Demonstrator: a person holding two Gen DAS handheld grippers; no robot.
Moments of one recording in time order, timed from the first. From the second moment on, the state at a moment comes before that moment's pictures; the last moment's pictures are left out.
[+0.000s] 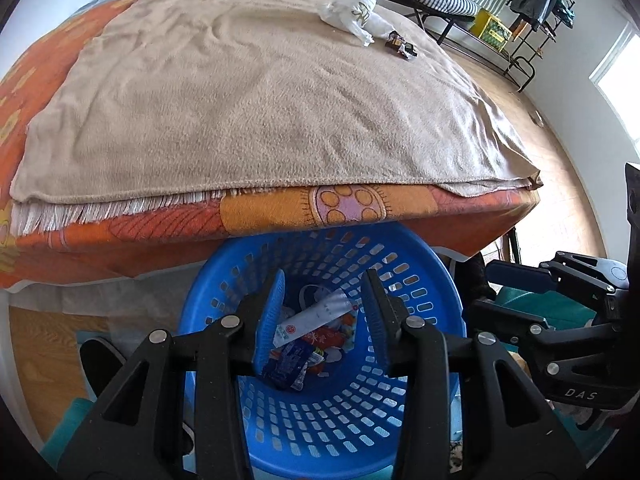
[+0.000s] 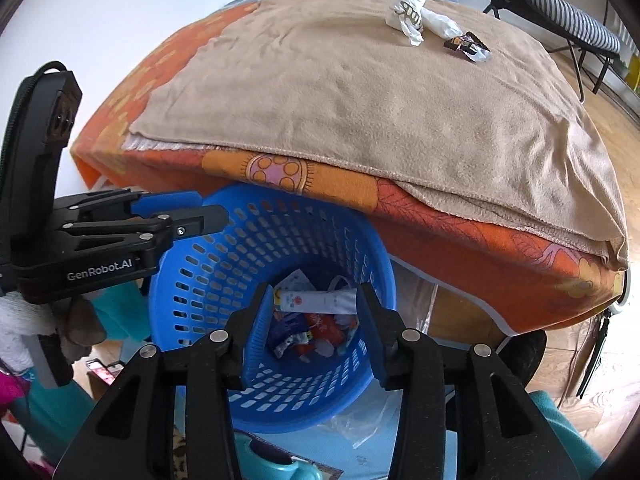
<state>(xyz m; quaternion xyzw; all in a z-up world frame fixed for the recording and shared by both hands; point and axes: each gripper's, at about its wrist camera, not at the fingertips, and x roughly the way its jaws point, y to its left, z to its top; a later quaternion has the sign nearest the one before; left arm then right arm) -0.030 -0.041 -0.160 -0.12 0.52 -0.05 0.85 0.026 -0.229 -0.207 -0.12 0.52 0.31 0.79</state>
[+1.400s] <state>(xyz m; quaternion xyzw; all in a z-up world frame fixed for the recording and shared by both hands) 0.061 -0.049 -0.111 -0.12 0.49 -0.08 0.86 0.127 -0.269 -0.156 -0.09 0.49 0.24 0.83</state>
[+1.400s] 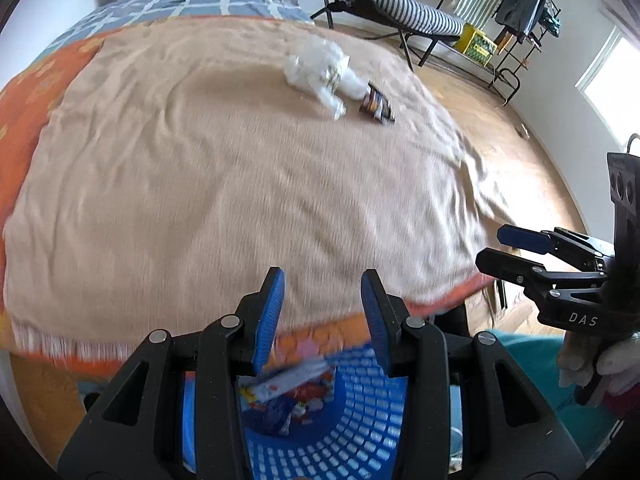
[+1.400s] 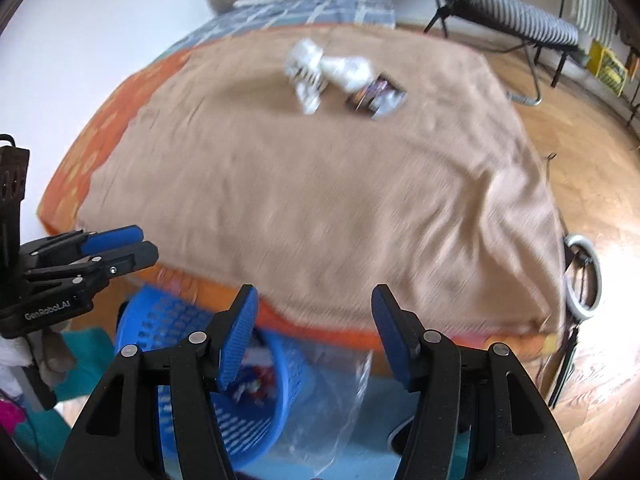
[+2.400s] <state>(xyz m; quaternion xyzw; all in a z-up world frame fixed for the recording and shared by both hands) 0.268 -0.043 -0.111 -0.23 0.47 -0.07 0.85 0.311 -0.259 -0.171 0.06 0.51 0.19 0.84</state>
